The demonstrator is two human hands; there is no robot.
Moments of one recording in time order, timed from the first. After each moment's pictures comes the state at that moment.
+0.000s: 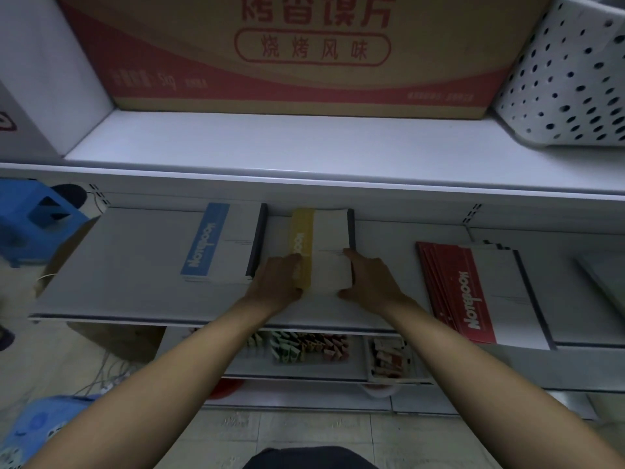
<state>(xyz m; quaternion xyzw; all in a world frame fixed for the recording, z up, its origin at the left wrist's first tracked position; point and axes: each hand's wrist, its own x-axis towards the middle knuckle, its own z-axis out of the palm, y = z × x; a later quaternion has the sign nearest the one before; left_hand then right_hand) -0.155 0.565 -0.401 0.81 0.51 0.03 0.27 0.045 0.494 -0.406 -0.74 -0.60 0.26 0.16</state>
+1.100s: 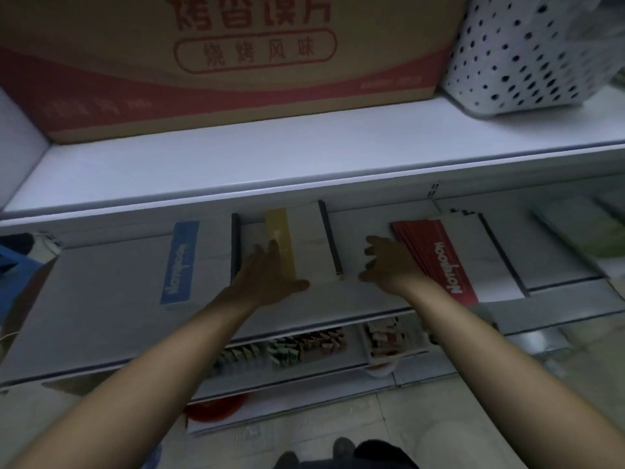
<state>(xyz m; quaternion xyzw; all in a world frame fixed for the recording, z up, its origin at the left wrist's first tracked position) -0.148 0.590 -0.379 0.83 0.48 -0.10 0.27 0.075 0.466 -0.375 -0.82 -0.42 0.32 0.20</state>
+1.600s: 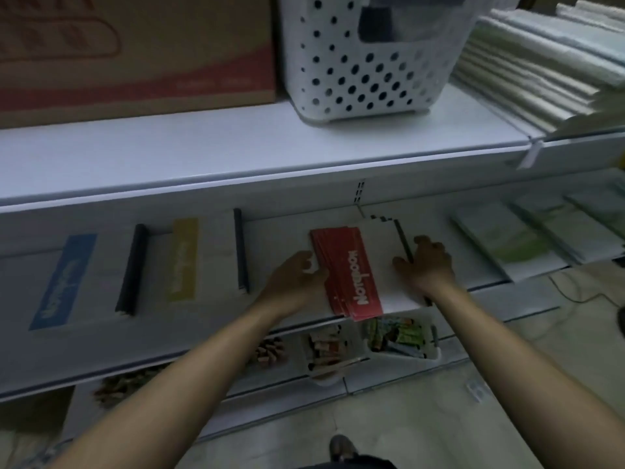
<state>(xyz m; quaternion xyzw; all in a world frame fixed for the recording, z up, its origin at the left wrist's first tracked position) 0.031 0.473 -0.376 0.75 0.41 0.07 0.51 0.262 0.352 -0.382 -0.93 -0.26 0.17 0.18</state>
